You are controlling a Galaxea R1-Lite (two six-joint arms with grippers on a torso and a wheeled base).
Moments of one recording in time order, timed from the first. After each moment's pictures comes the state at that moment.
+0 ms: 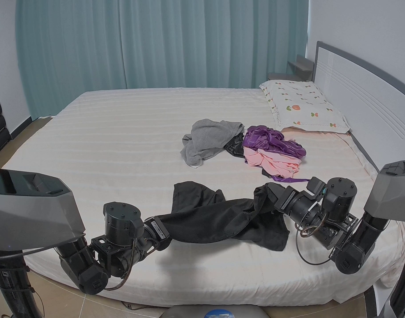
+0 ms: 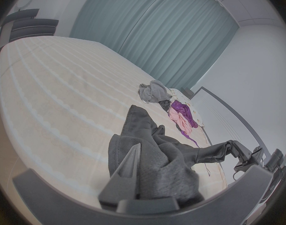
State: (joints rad) left arm -0.56 2.12 -0.44 -1.23 0.27 -0.81; right arm 0.51 2.12 -0.46 -1.55 -0.08 0.69
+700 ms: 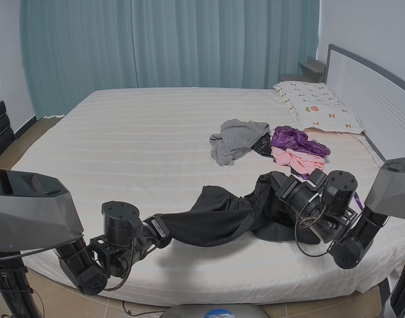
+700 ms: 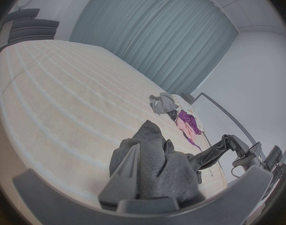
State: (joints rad) left arm -0.57 2.11 -0.44 -1.26 0.27 -0.80; right arm 0.50 2.11 -0.52 -1.55 -0.16 0.70
